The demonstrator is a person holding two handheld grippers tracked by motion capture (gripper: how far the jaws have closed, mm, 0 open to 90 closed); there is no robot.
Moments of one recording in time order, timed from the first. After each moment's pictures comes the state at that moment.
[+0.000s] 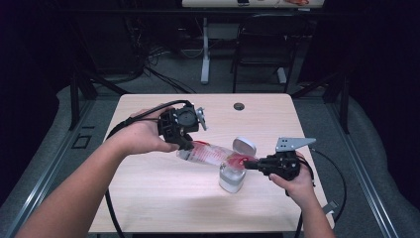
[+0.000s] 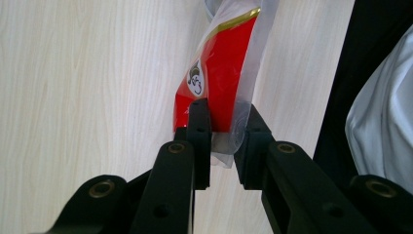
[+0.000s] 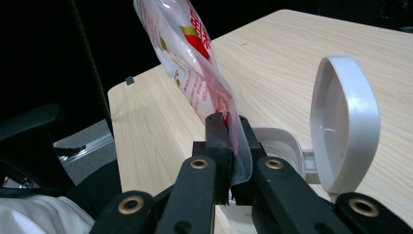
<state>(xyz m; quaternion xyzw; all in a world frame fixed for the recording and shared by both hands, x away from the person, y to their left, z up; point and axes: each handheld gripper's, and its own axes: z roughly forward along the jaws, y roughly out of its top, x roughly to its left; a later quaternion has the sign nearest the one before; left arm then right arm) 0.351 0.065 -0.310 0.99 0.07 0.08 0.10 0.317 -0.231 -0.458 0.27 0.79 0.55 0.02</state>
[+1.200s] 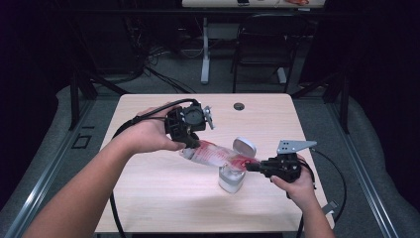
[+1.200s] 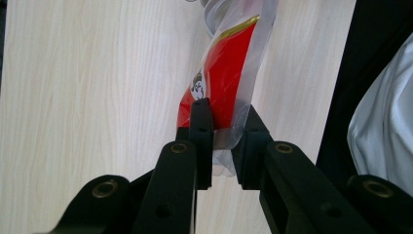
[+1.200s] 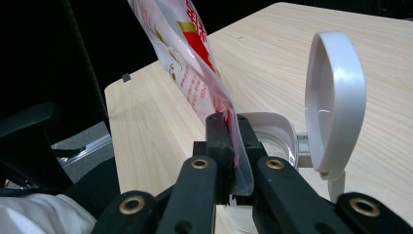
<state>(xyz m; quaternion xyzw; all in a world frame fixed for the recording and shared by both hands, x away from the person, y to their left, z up) 0.350 0.052 -0.307 0.99 0.07 0.08 0.11 0.317 -0.237 -0.469 0.28 0.79 0.55 0.02</state>
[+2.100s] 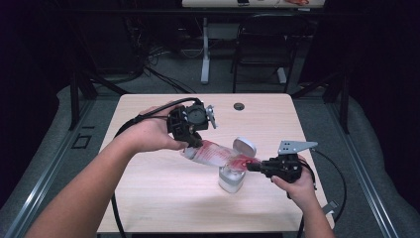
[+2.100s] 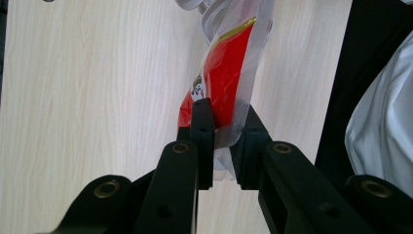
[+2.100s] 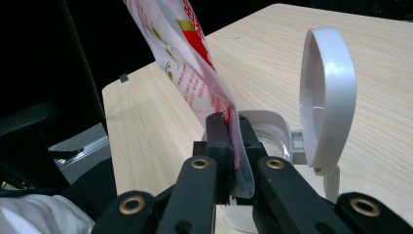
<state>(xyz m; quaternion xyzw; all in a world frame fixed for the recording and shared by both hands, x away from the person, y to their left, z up) 0.349 0.047 -0.304 0.99 0.06 0.08 0.12 0.317 -0.240 -0.472 0.28 0.79 0.55 0.02</state>
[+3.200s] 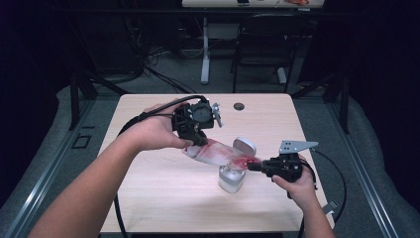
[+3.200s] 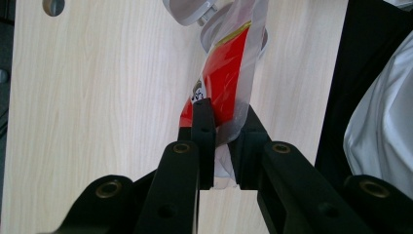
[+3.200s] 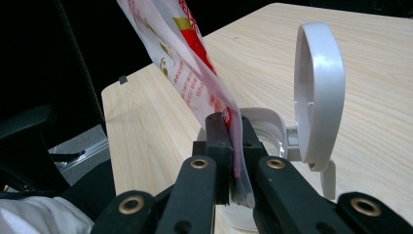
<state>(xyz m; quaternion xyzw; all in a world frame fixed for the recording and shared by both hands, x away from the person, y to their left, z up) 0.346 0.036 -0.296 0.99 0.05 0.08 0.12 0.320 -0.243 -0.476 0.29 0.78 0.55 0.01</state>
